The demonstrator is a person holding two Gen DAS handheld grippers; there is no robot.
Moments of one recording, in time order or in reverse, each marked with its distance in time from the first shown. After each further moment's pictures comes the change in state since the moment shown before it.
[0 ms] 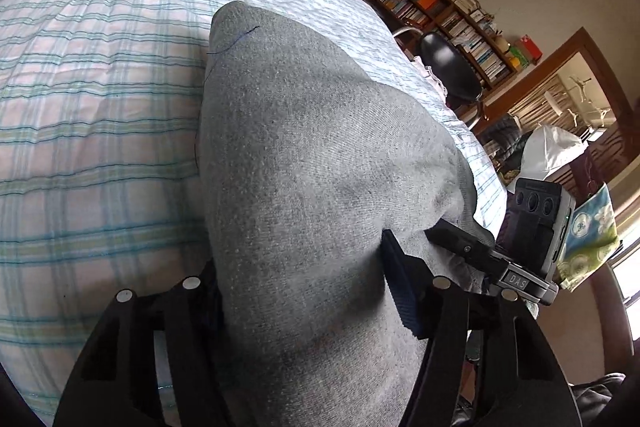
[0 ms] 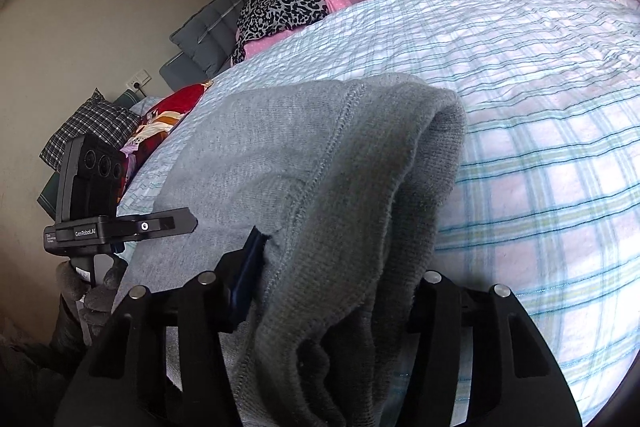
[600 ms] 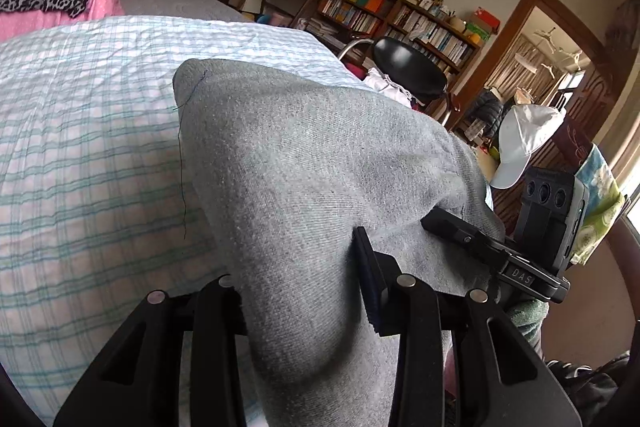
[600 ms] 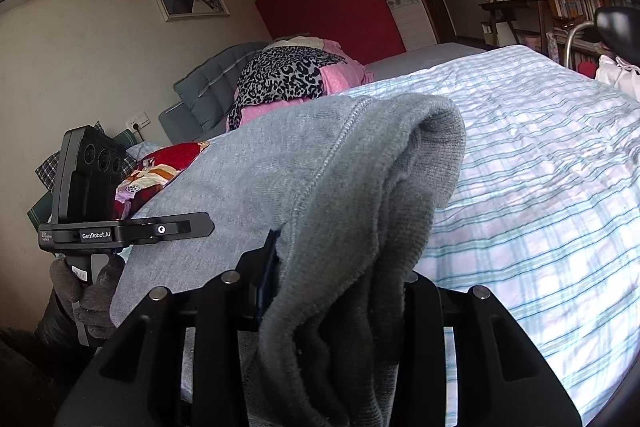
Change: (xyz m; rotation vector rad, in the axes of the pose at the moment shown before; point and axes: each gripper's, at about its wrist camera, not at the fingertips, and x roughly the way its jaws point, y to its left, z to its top) left arm 0.003 -0.091 0.062 0.261 -0.087 -0.011; right arm -0.074 -0.003 0.046 -0.086 -0.255 -0.074
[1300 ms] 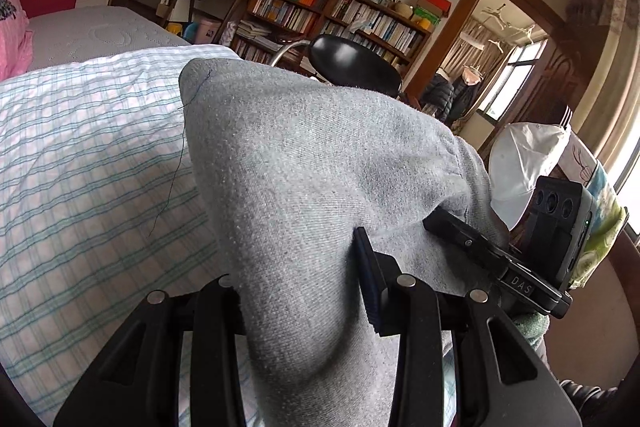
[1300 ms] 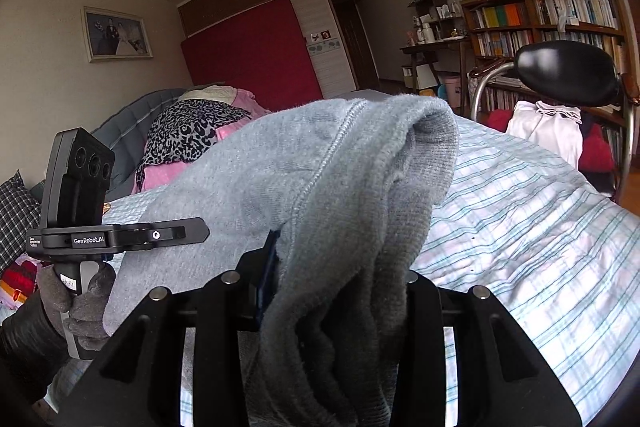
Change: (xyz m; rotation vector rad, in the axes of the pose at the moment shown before) left arm 0.180 -0.036 0.144 0.130 0.019 -0.199; right arm -0.011 -0.169 0.096 0.028 -0.159 -0.298
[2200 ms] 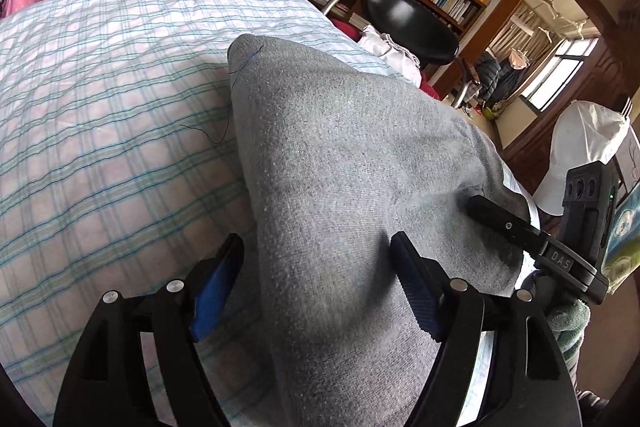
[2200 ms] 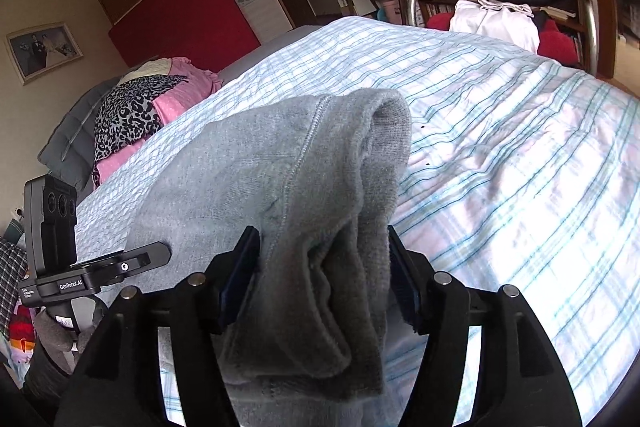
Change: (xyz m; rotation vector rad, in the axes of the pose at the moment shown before) left arm 0.031 0.045 -0.052 -0.102 0.143 0.158; right arm 0.035 -0.032 -0.044 0.219 0.204 -0.156
